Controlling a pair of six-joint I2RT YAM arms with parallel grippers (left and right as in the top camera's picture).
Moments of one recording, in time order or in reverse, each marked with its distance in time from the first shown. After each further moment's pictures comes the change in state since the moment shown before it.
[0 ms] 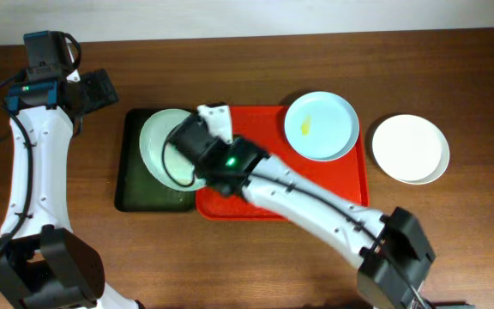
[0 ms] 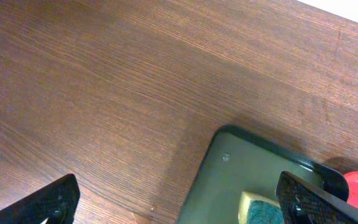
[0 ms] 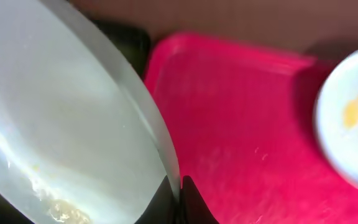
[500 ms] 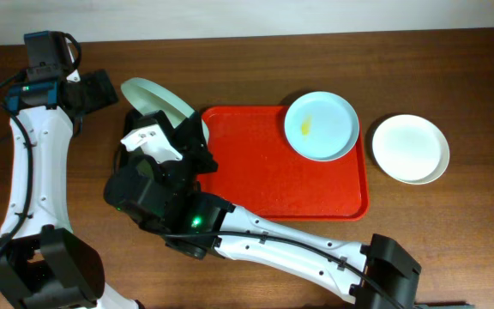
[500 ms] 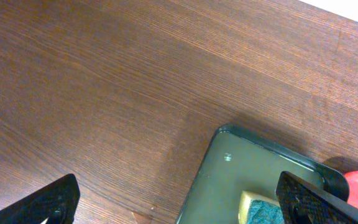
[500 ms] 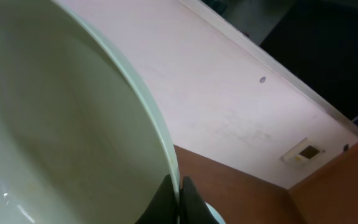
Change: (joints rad) left arm 0.000 0.000 0.000 -0.001 0.000 0.000; right arm 0.249 0.000 0.000 0.567 0.903 -0.721
